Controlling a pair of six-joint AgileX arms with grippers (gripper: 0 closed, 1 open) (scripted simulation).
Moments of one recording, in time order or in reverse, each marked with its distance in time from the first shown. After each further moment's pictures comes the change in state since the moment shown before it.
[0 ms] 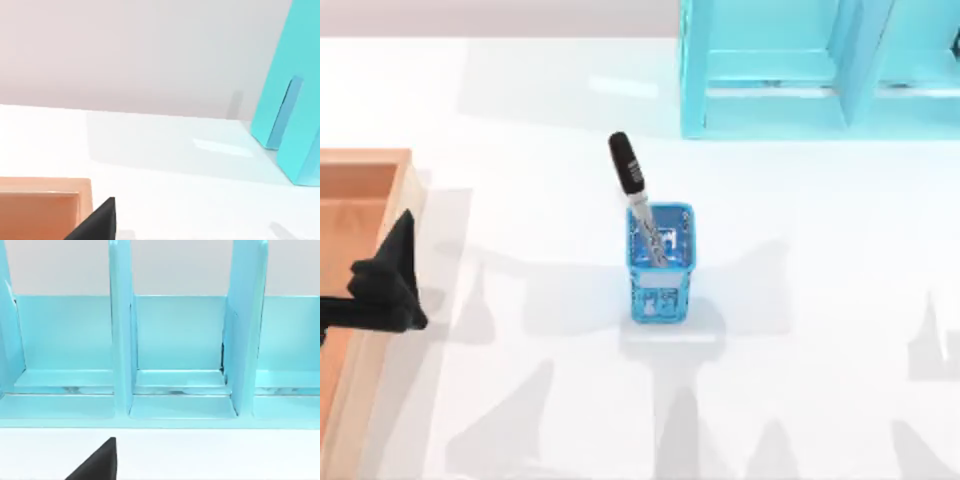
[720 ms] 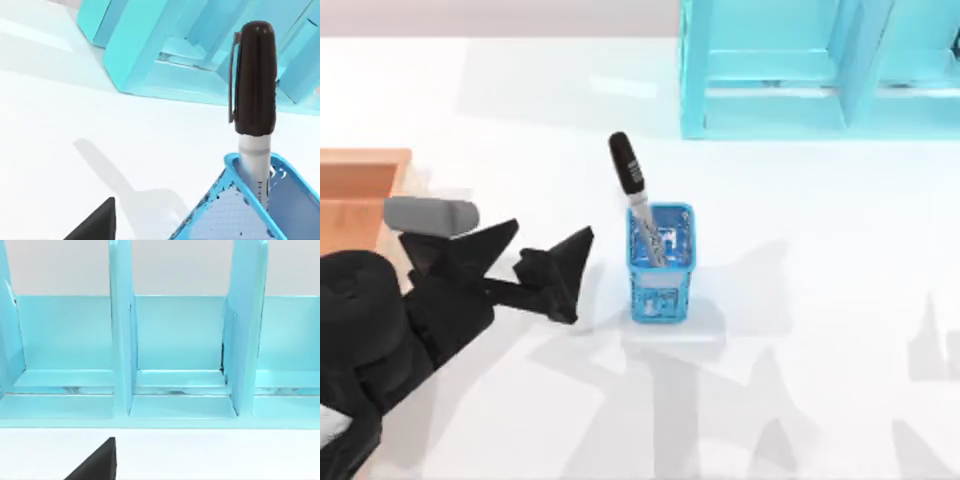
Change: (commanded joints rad) left arm -0.273 0.976 0.147 0.719 0.144 -0.275; right arm 0.000 0.000 0.000 0.000 0.000 0.000
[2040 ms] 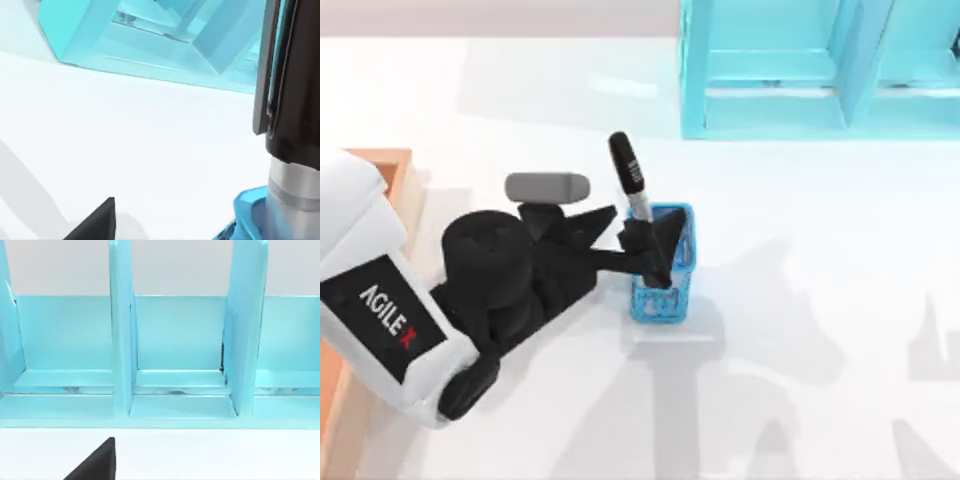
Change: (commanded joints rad) left arm -0.124 0.456 0.336 0.096 -0.023 -0.086; right arm 0.000 0.000 0.000 0.000 0.000 0.000
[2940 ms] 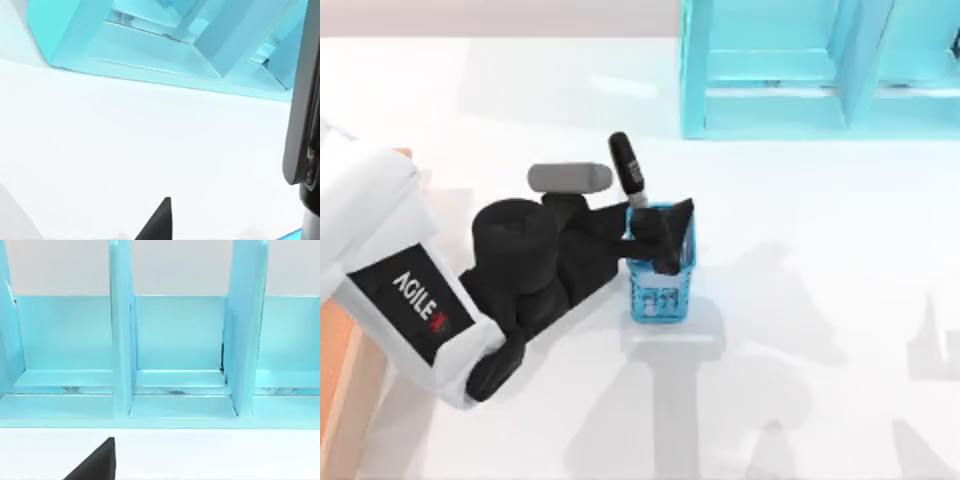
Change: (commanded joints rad) left arm -0.020 0.066 0.096 -0.029 -0.018 -0.004; right arm 0.000 0.000 0.000 0.000 0.000 0.000
